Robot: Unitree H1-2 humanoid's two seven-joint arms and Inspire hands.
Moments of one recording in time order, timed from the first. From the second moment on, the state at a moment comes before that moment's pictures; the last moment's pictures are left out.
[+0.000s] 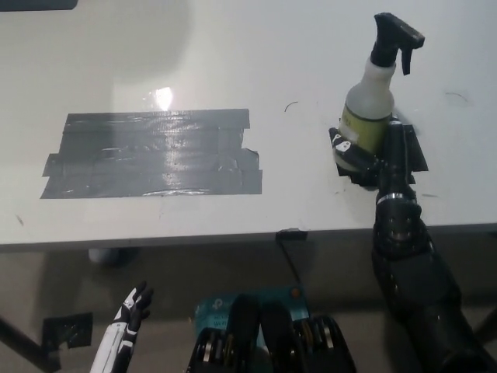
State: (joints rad) left_arm 0.12 0.13 -0.04 0.11 0.11 -0.26 -0.02; right_arm -0.71 -0.02 0.00 0.75 -0.13 -0.12 -0.33
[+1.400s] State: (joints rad) left_arm 0.13 0.13 -0.05 0.11 0.15 -0.26 -0.02; right_arm -0.71 0.14 0.00 0.57 -0.04 0.09 -0.10
